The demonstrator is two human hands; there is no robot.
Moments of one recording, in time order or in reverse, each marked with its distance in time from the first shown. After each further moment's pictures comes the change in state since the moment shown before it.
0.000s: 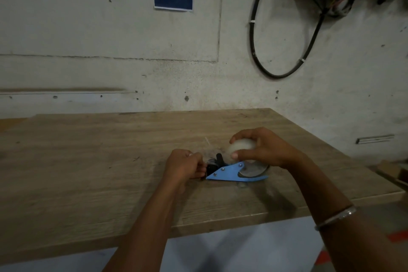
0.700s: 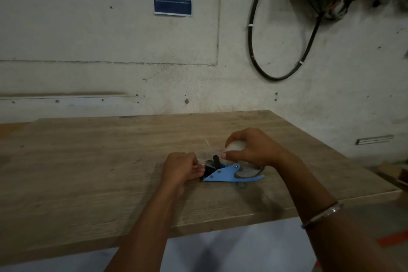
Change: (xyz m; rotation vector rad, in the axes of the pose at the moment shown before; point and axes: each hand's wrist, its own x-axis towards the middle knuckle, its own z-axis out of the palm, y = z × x) left_hand -0.008 0.005 -0.007 -0.131 0.018 -0.077; right_hand 0.012 -0.014 0.012 -0.194 -0.007 0.046
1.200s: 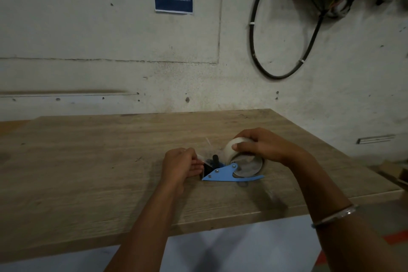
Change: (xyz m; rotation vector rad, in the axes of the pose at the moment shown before) left_hand -0.001 -0.002 -0.002 -0.058 0.027 0.062; right_hand -0.009 0.009 -0.015 0.243 -0.060 0.082
